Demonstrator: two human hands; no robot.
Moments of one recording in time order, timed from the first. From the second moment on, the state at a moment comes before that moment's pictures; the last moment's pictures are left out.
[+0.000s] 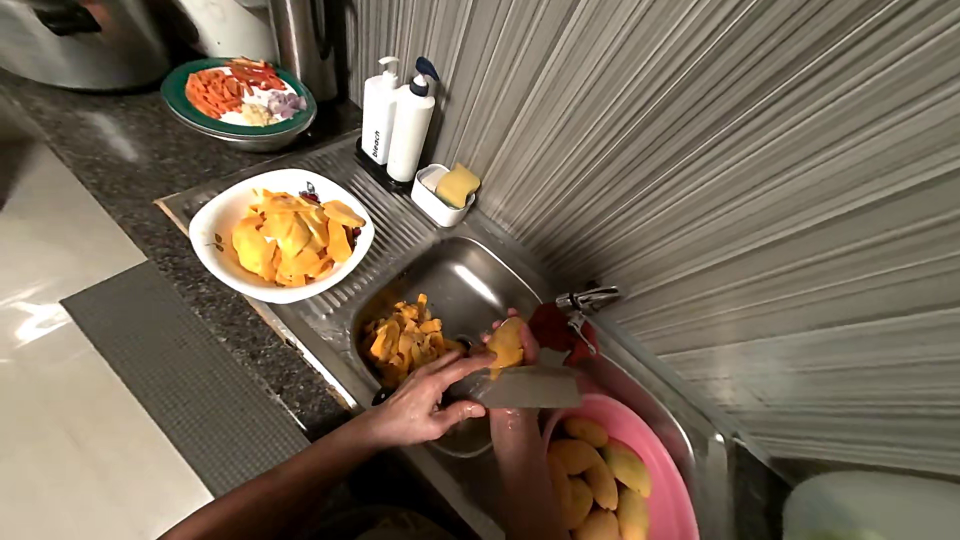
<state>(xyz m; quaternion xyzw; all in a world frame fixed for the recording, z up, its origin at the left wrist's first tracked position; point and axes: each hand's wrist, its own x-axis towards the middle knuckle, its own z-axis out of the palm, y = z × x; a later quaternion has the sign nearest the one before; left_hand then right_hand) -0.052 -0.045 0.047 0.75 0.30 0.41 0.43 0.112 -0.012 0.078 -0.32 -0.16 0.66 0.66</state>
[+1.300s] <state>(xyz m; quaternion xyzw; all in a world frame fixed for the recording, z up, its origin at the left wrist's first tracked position) -0.067 -0.057 0.040 0.79 0.33 0.36 0.36 0.123 -0.023 0.082 -0.50 -0.34 0.53 0.60</state>
